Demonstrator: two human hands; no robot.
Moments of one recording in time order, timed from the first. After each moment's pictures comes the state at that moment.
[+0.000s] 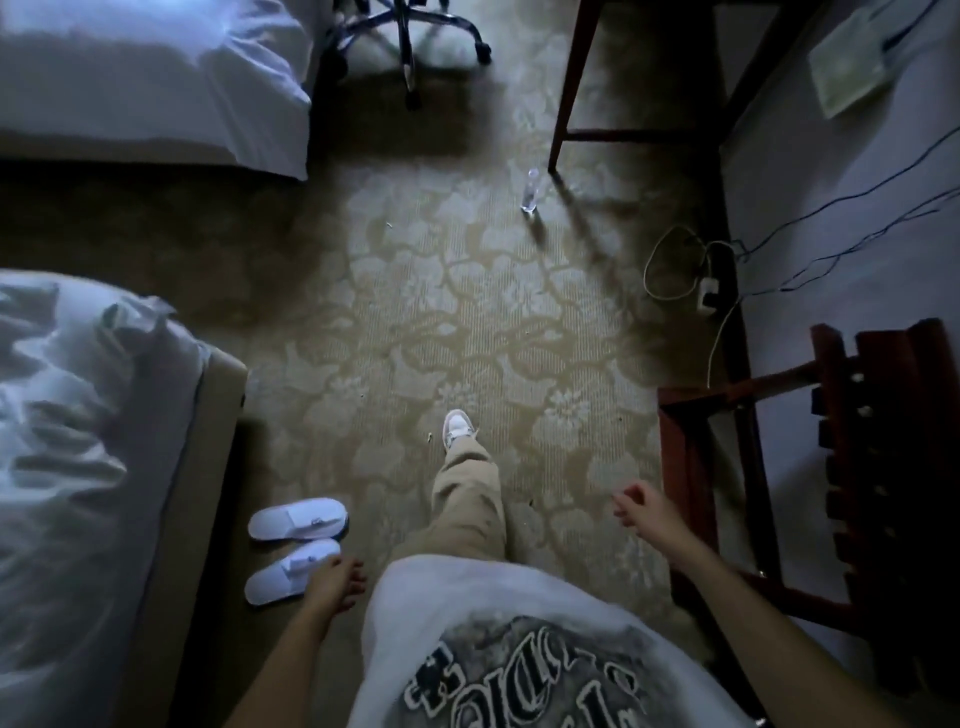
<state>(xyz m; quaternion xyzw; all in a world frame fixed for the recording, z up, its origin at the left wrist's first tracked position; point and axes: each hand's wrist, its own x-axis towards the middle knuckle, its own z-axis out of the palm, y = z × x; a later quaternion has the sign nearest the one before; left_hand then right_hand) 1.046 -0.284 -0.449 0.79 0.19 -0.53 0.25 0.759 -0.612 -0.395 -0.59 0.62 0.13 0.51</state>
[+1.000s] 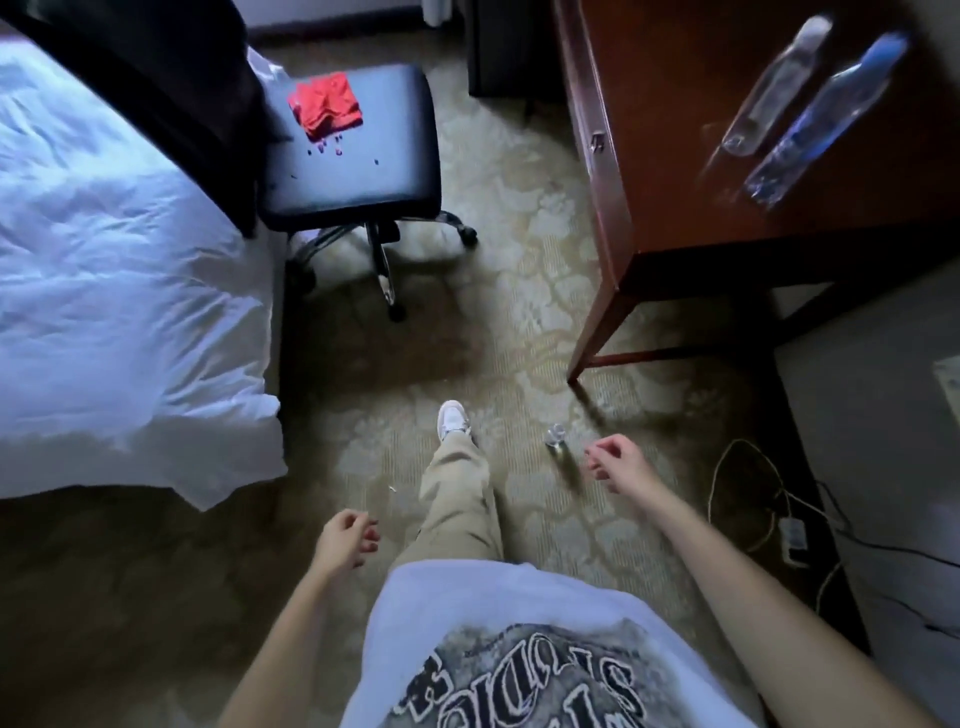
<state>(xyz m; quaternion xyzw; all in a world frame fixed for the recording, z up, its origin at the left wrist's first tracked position) 1.666 -1.011 -0.404 0.83 0.02 -0.48 0.27 1.386 -1.281 -0.382 -0.51 0.62 0.00 0.59</state>
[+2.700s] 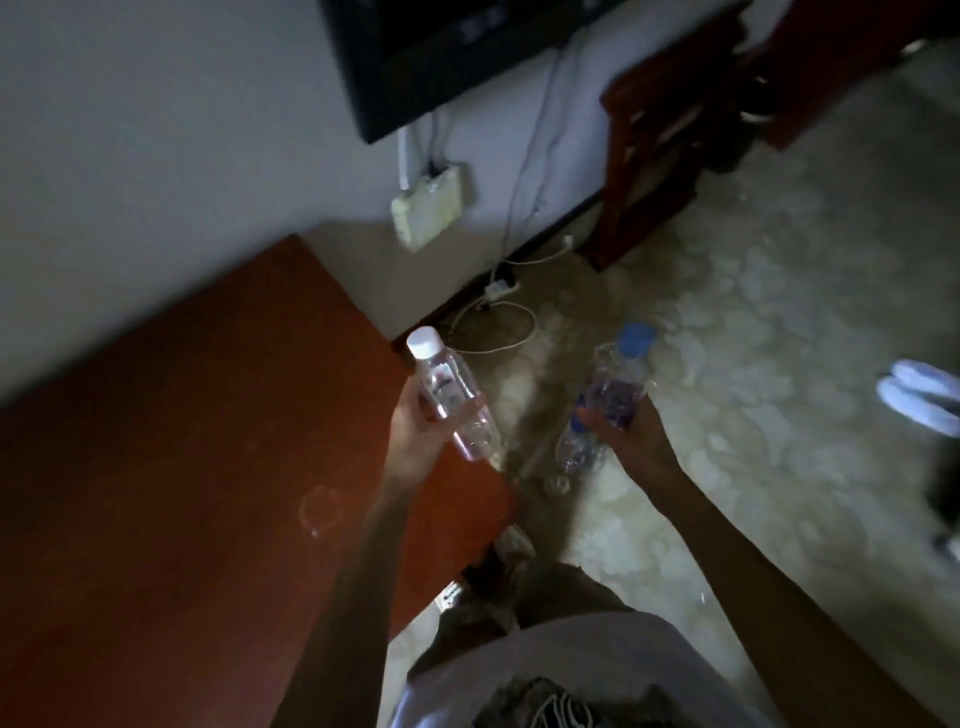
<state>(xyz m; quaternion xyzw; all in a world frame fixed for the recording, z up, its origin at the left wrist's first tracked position) 1.494 -1.768 -0.279 0.14 -0.73 -0.66 -0.12 1.519 -1.506 -0.276 0.20 0.74 -0.64 0.07</state>
